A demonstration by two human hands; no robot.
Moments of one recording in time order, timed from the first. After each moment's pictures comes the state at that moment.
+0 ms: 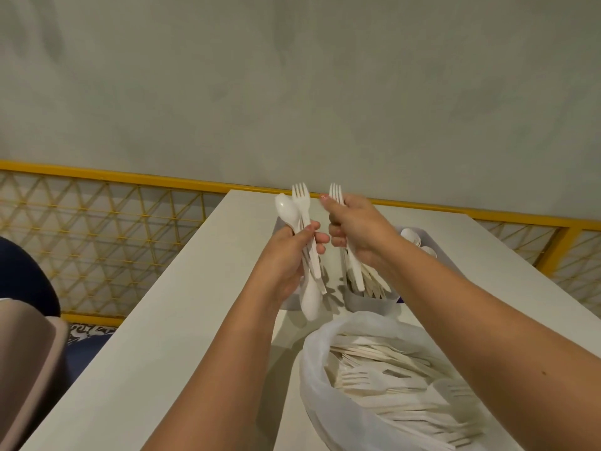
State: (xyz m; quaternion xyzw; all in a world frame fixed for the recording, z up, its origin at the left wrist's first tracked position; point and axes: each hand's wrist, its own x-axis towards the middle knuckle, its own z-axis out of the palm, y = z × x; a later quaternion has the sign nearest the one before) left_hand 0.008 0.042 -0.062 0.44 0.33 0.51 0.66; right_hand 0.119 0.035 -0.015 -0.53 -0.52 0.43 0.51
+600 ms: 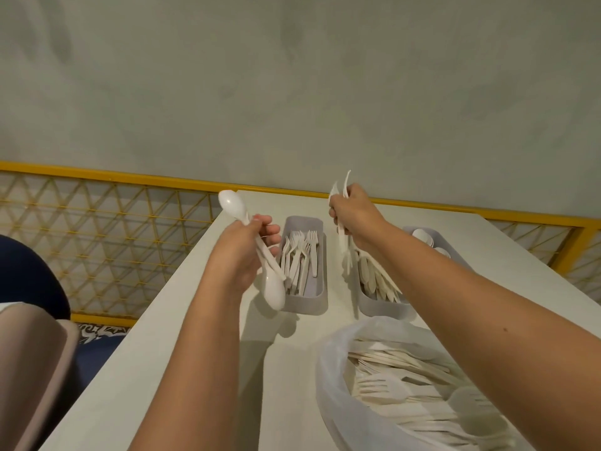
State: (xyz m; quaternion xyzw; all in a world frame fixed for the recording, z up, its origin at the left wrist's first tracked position) left_hand -0.055 0.060 -0.056 0.39 0.39 0.57 0.62; right_hand 0.108 0.087 -0.019 -0.64 -0.52 0.32 0.47
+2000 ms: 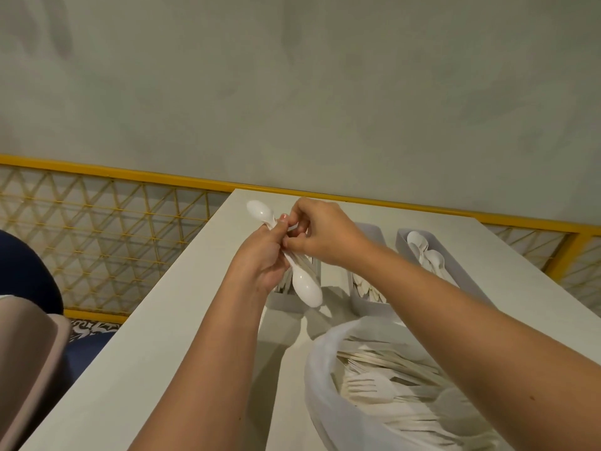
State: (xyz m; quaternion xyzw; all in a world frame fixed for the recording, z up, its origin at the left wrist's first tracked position) left_hand -0.021 0.061 -0.061 0.32 0.28 0.54 0.72; right_hand 0.083 0.038 -0.018 -0.54 -0.78 0.12 0.28
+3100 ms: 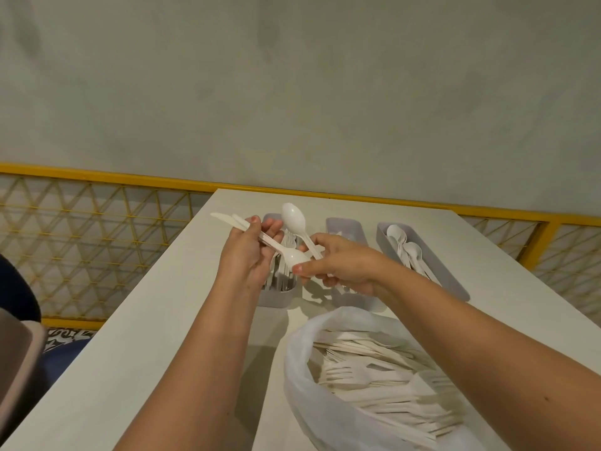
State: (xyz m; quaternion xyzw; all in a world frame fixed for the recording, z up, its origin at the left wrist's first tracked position) left_hand -0.003 0.059 -0.064 0.19 0.29 0.65 0.68; right_hand 0.133 0.012 -0.042 -0.59 -0.62 0.45 0.26
